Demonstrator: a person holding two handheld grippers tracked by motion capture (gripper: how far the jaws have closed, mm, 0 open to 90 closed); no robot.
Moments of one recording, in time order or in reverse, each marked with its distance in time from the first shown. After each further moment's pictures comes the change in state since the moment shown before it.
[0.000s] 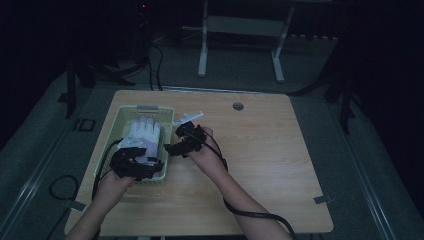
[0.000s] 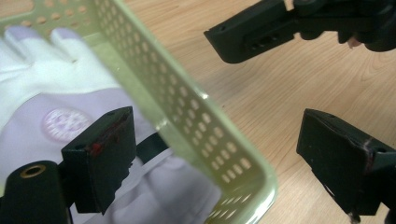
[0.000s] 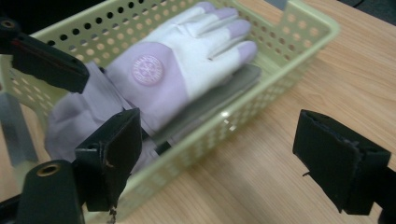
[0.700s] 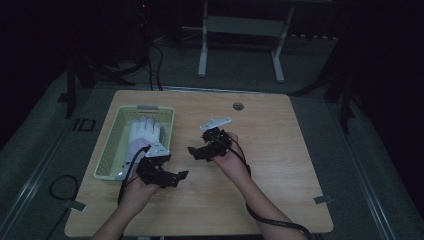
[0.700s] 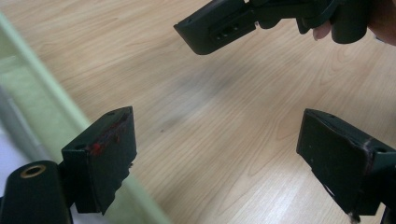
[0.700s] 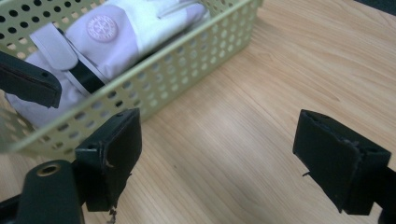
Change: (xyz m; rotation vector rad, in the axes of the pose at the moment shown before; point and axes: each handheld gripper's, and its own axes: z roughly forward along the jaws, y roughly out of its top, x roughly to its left) left arm -0.051 0.009 0.038 -0.014 -0.088 0.059; right arm -0.039 -0.046 -0.038 -0.004 -0.049 0.043
